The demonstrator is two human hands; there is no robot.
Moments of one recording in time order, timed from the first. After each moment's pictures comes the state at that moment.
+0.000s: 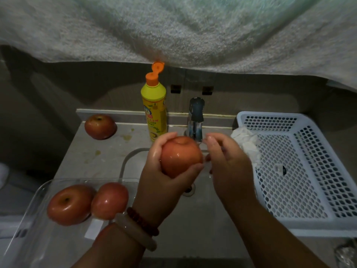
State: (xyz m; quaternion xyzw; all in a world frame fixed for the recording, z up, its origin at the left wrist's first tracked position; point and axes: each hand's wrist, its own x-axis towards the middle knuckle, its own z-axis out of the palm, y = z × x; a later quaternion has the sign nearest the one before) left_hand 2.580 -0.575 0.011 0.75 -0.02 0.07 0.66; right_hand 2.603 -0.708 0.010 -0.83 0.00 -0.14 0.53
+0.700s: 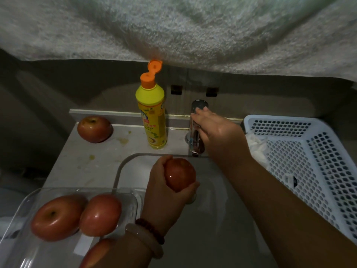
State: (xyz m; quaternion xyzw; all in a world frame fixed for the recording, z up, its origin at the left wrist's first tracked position) left_hand 2.609 -0.585 -0.071 0.82 0.10 0.05 0.56; right_hand 2.721 -0.733 -0.033 -0.90 -0.27 -0.30 0.19
